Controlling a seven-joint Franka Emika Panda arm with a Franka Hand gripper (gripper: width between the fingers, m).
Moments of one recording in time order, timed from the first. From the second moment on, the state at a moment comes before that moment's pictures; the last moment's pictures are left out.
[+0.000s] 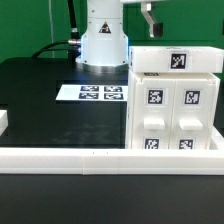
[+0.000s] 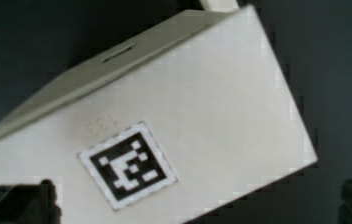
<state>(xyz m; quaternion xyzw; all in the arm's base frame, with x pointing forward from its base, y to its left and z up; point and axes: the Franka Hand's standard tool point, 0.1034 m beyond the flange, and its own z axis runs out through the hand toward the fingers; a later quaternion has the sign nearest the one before) 0.622 0.090 0.189 -0.98 0.17 -0.03 0.05</state>
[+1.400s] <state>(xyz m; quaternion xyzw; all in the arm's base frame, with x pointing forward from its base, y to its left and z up) 0.614 0.080 0.181 -0.90 -0.44 -0.02 0.00</state>
